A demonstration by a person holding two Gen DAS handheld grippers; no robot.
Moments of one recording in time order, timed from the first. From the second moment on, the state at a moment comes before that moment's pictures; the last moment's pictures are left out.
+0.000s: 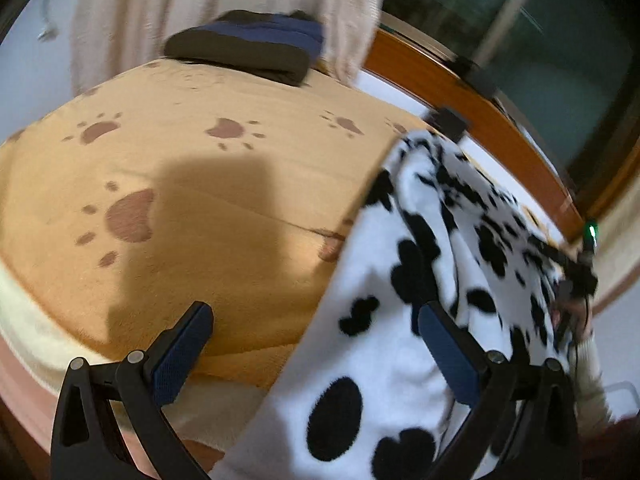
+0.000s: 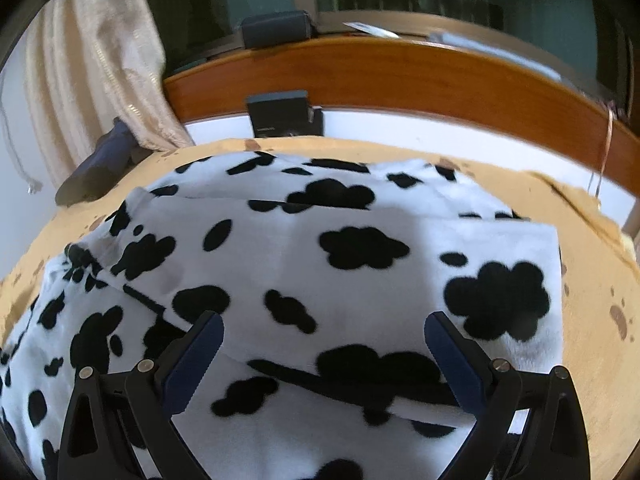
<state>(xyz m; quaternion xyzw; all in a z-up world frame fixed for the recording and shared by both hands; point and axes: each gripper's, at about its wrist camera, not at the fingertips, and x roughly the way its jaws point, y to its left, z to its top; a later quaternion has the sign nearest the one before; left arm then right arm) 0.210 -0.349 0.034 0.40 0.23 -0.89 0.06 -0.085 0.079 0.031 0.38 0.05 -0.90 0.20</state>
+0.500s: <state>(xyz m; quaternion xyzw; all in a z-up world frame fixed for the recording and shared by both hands) 0.230 -0.326 0.038 0.45 0.15 -0.88 0.03 -0.085 0.076 0.030 0.38 0.05 -0.90 0.20</state>
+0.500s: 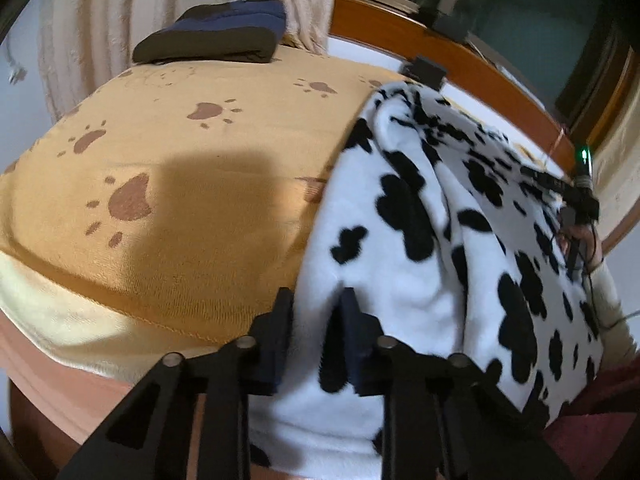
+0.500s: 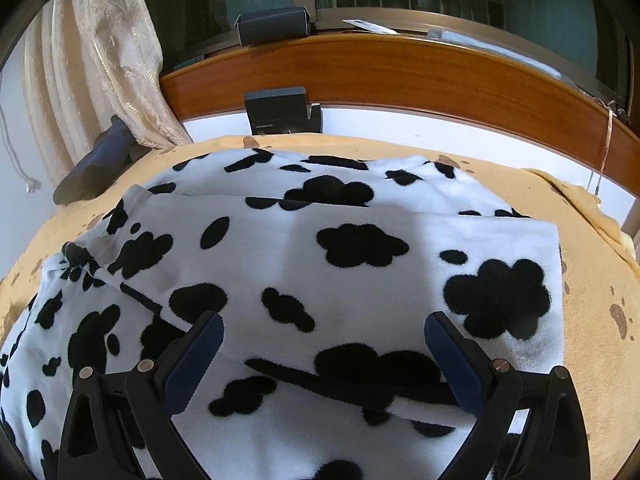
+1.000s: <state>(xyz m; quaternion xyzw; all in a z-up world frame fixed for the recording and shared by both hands) 0.228 -0.310 0.080 0.40 0.15 -0.90 0.02 -0.063 0.065 0.045 0.32 0.09 -0.92 0.21</state>
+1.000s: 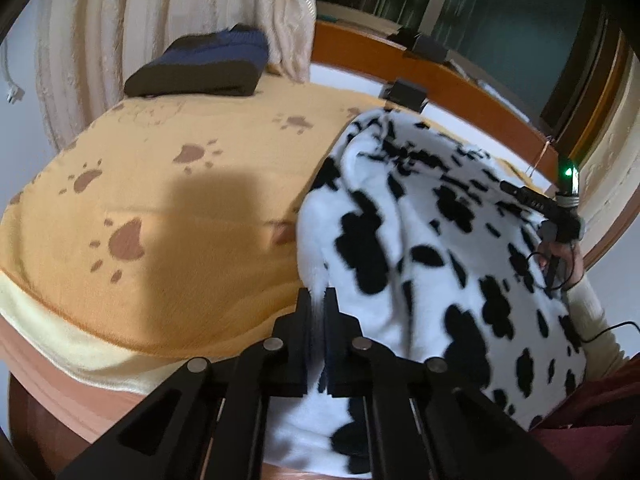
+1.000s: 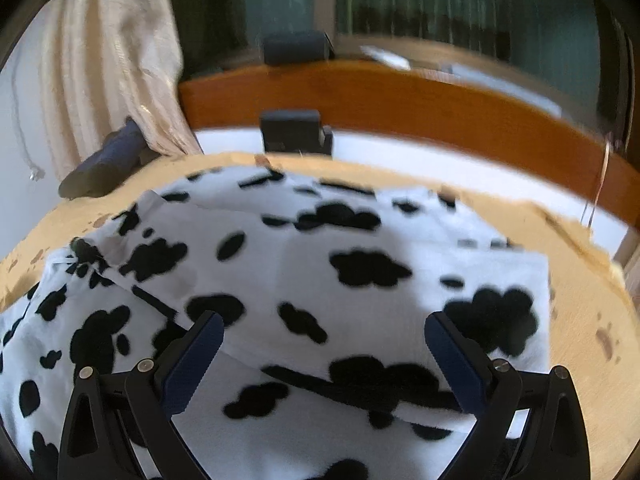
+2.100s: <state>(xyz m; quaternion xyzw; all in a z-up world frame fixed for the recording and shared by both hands) 0.178 -0.463 0.179 0.26 0.36 -0.89 0.13 -0.046 0.045 0.051 0.27 0.16 -0.93 0.20</state>
